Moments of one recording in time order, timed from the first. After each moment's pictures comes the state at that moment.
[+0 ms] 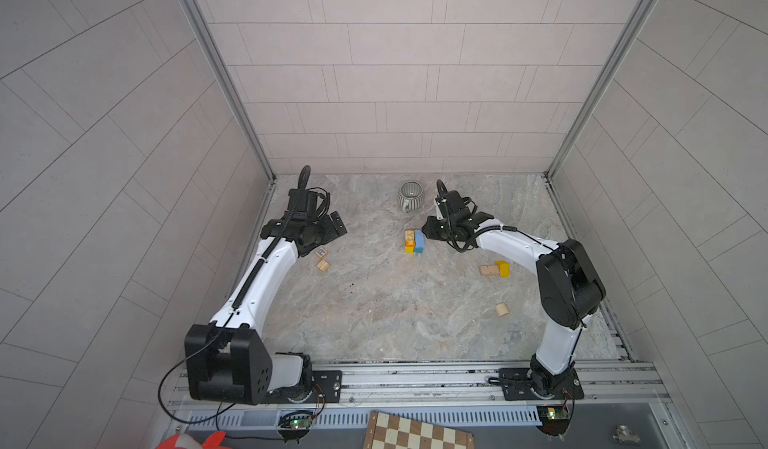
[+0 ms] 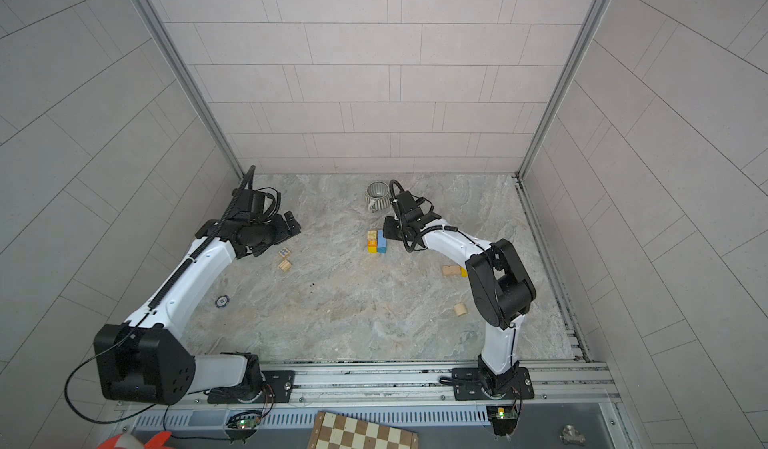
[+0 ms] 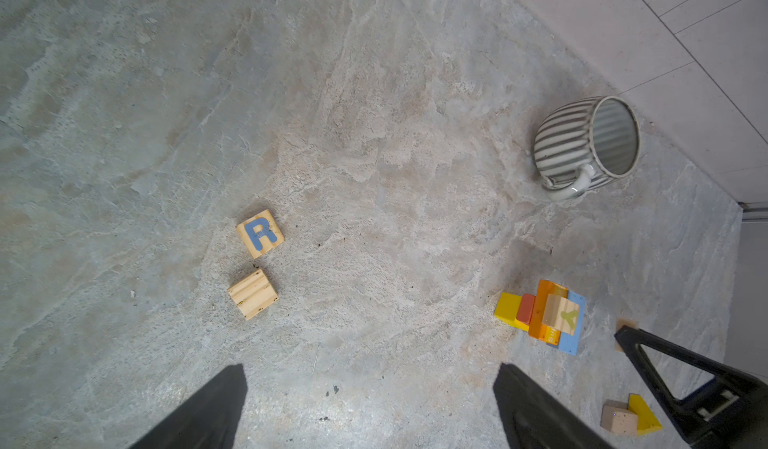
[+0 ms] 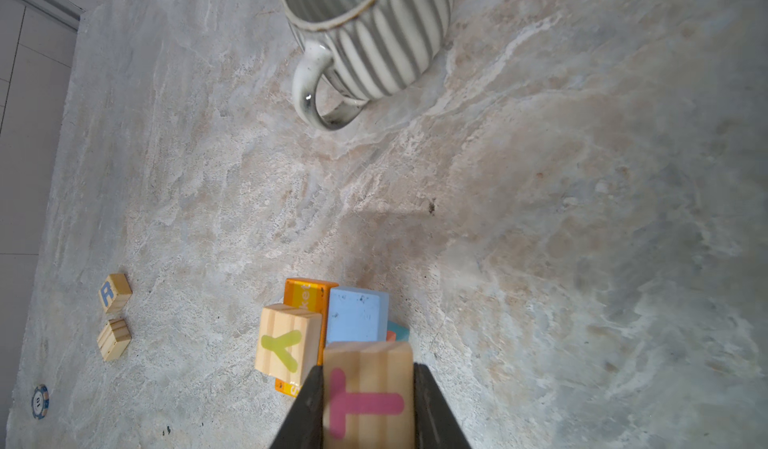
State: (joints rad) left arm -0.09 1.32 1.14 -0.76 0.09 -0.57; right arm 0.49 1.82 1.30 -0.33 -0.07 0.60
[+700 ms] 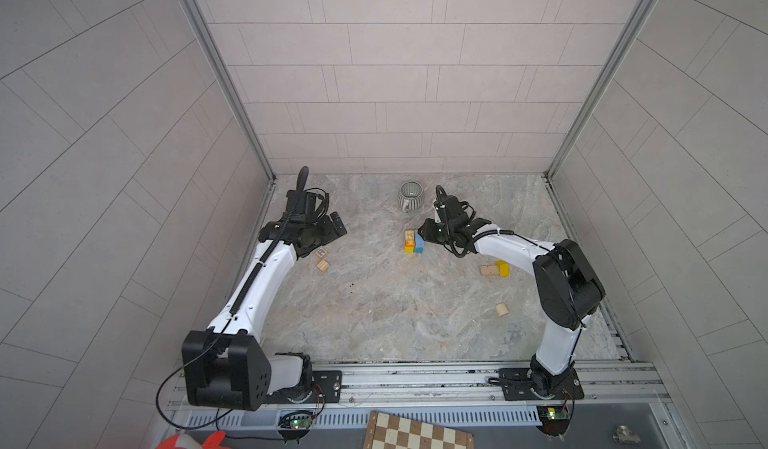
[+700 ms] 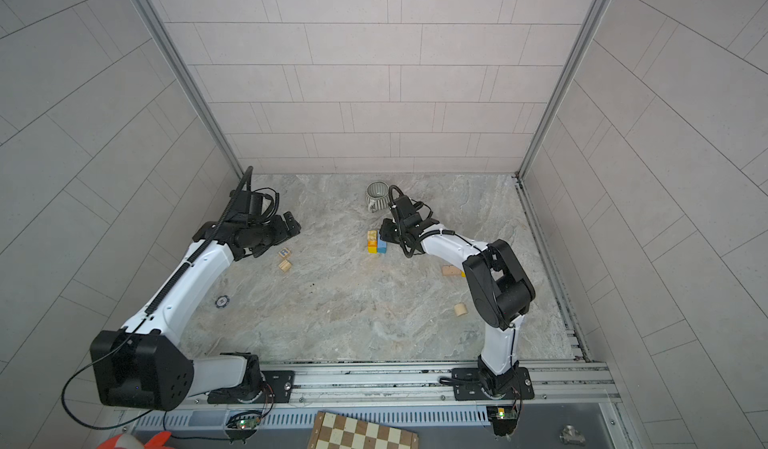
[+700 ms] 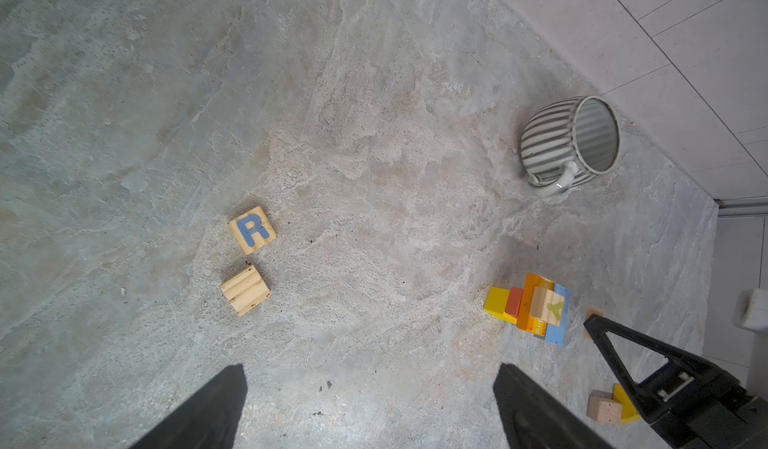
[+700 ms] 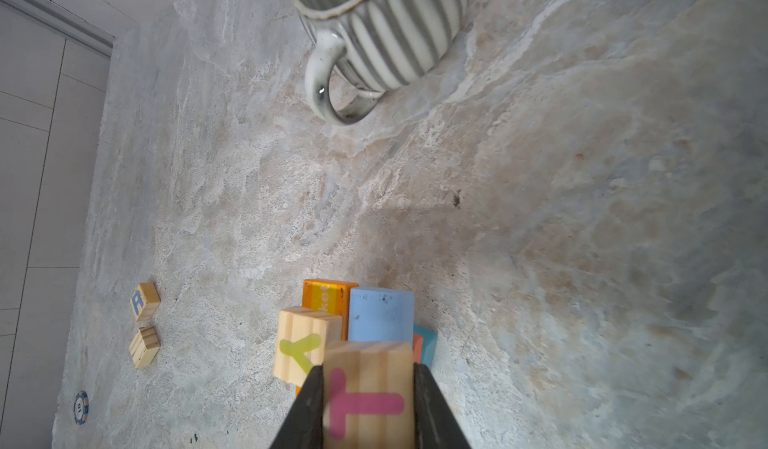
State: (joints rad) left arm -0.08 1.30 1.13 -0.75 0.11 -0.57; right arm 0.51 1.83 1.25 -0.22 -0.08 0.67
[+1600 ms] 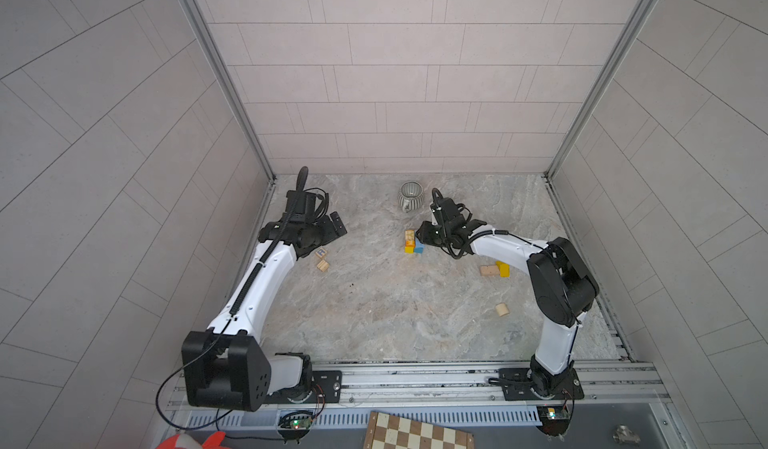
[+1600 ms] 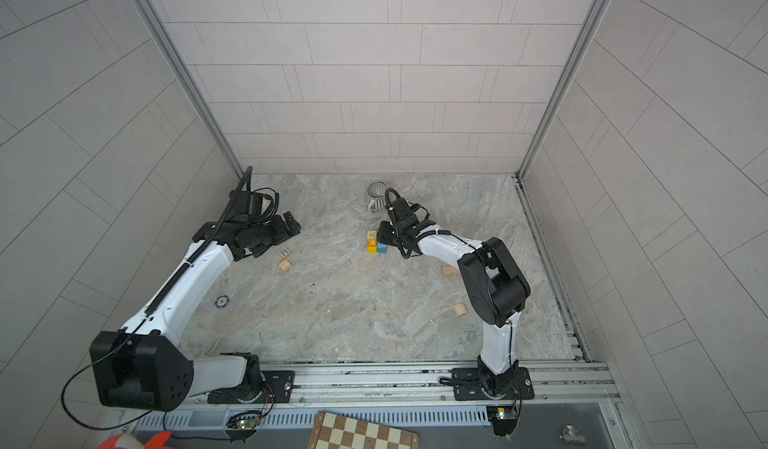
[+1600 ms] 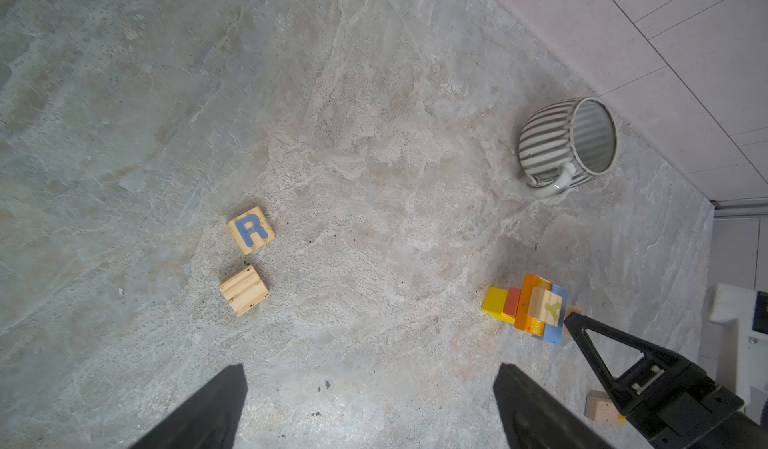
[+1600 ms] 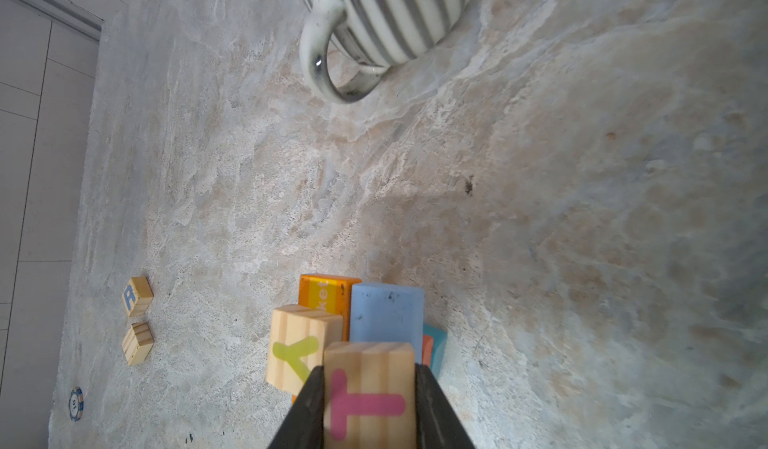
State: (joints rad) left arm -0.08 1.30 1.13 -0.75 0.12 -0.57; right arm 0.52 1.86 1.26 -0.22 -0.09 0.68
